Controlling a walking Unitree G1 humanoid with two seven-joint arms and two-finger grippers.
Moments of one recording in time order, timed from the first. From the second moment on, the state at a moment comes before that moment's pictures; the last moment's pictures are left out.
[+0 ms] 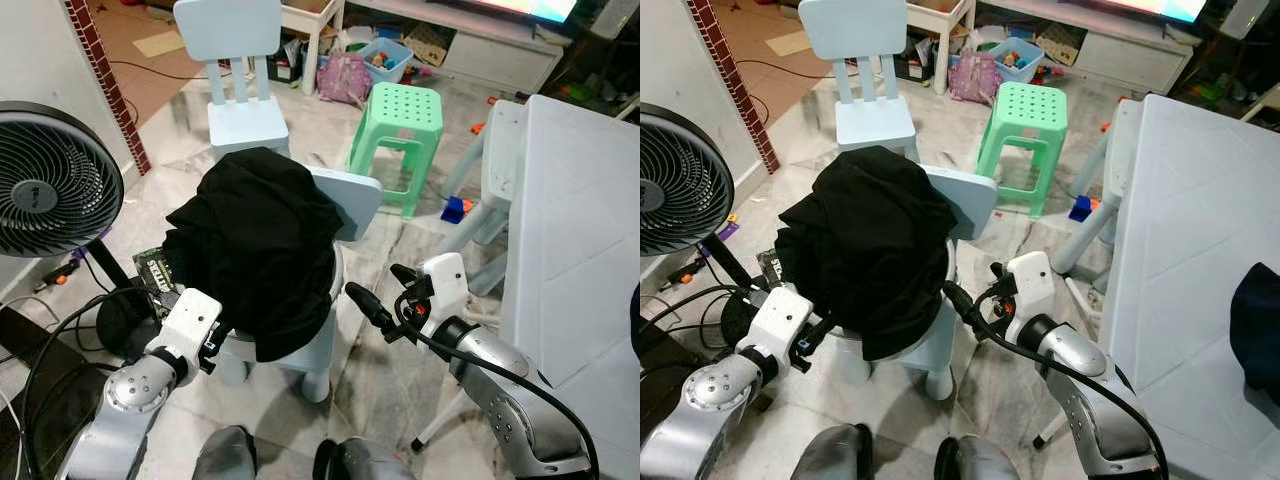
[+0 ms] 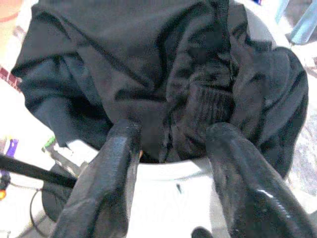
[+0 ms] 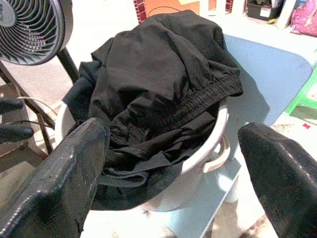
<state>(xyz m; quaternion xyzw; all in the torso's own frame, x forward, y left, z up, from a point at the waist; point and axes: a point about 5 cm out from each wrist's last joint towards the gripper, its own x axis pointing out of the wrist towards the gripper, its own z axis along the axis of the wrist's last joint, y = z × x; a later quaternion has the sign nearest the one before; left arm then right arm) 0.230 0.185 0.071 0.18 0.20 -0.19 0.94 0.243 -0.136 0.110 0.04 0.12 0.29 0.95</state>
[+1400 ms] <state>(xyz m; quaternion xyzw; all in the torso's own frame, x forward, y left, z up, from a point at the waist) 0.269 0.190 0.022 0.19 0.26 -0.31 0.89 0.212 -0.157 0.116 0.02 0.16 0.28 0.95</state>
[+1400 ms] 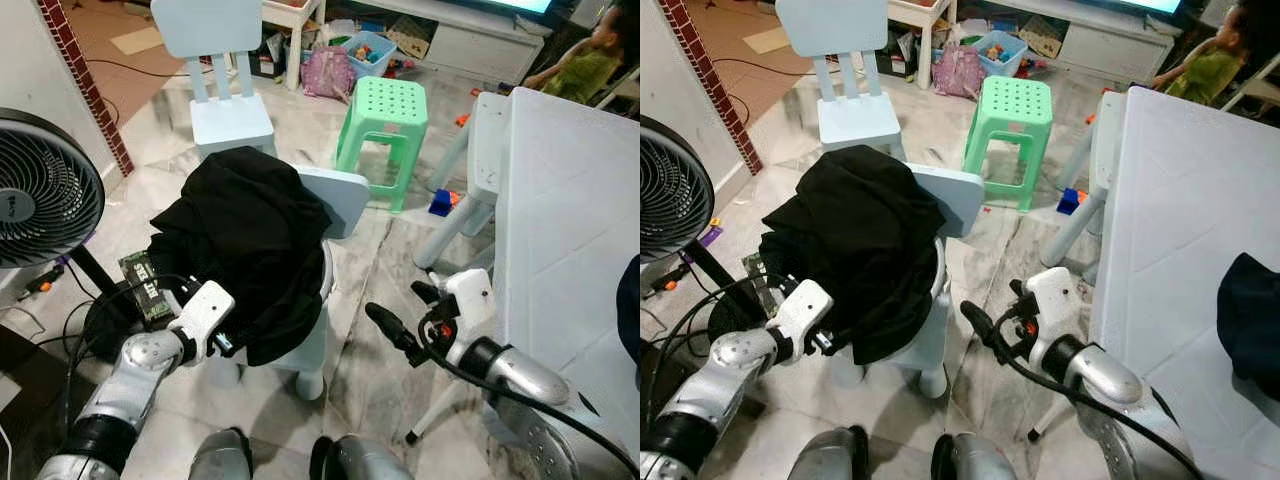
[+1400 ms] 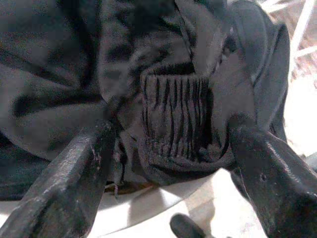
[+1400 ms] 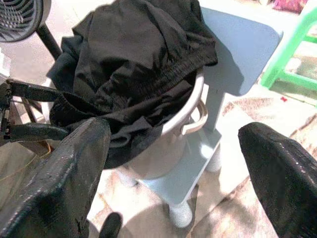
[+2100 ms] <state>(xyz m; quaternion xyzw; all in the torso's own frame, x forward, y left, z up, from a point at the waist) 0.274 0.190 0.010 0.21 0.27 -0.35 0.87 0.202 -0.162 0.118 0.02 0.18 0.27 0.95</state>
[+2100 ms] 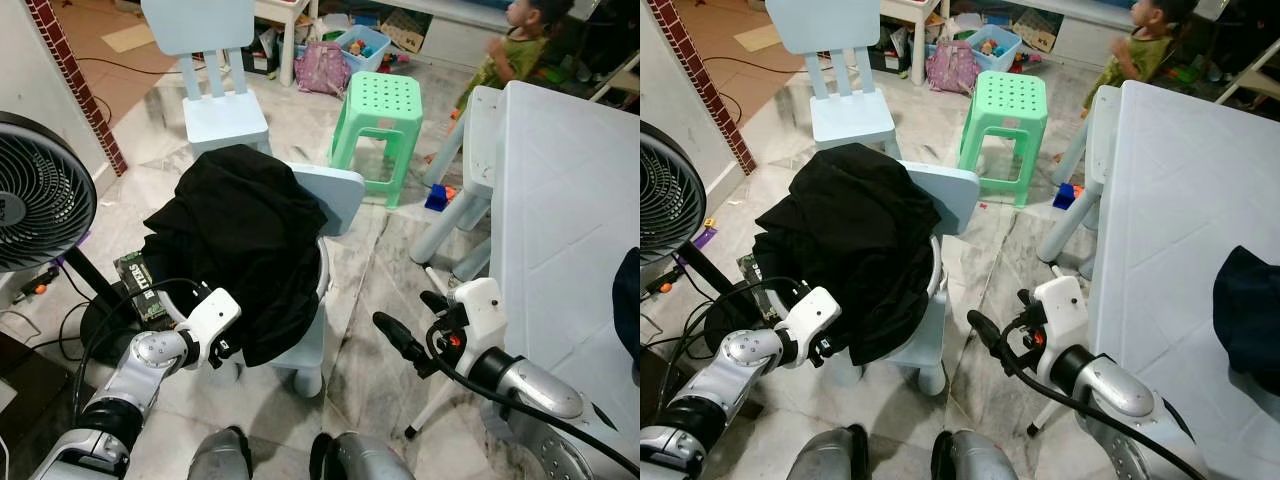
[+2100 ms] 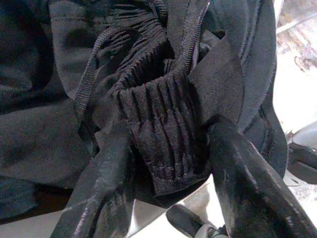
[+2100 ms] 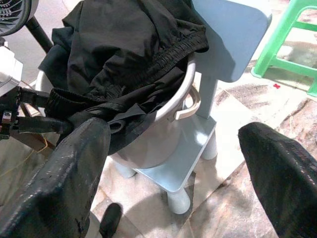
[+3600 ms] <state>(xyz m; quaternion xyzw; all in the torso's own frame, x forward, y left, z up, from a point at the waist) 0.318 0.185 0.089 0.16 0.01 -0.20 0.97 0.244 -0.130 0.107 0.07 0.09 0.23 0.96</state>
